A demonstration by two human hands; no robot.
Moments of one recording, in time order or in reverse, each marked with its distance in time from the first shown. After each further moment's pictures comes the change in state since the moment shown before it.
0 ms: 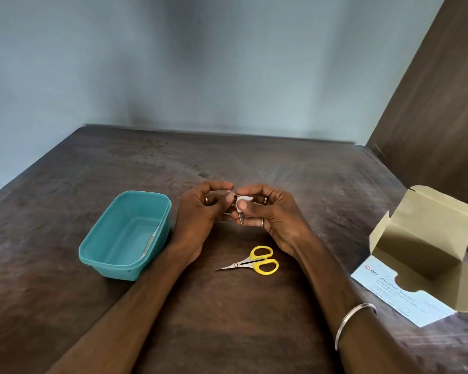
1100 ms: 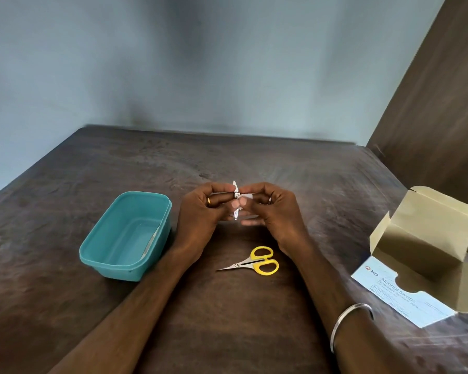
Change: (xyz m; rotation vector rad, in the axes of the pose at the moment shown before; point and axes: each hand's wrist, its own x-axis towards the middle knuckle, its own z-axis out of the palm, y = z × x) left_hand -0.001 -0.002 0.003 0.067 0.012 0.012; right_hand 0.003 0.007 0.003 -0.194 0.147 -0.110
